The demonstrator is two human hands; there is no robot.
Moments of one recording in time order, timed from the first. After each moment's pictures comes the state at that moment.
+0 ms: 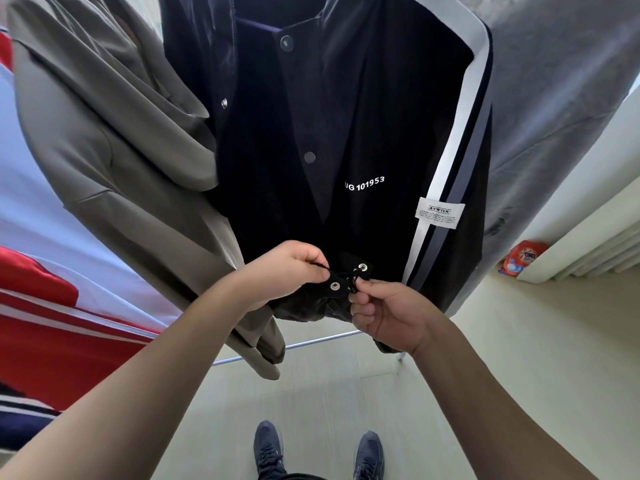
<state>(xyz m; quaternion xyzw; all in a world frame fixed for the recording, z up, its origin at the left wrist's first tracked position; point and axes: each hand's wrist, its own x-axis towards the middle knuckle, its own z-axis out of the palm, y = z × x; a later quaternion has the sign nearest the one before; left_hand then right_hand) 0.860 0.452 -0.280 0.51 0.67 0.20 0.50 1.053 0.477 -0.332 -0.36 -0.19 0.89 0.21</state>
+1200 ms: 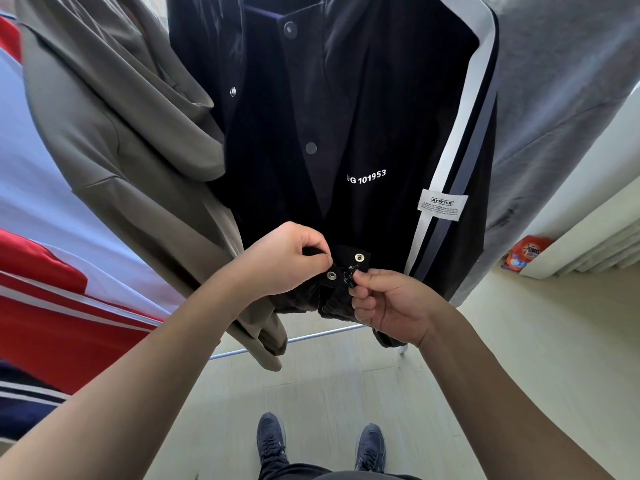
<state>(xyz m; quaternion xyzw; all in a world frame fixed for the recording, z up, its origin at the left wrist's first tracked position) 0.863 0.438 -0.256 0.61 0.68 0.18 0.36 1.053 0.468 -0.314 -0.36 -0.26 0.88 0.19</state>
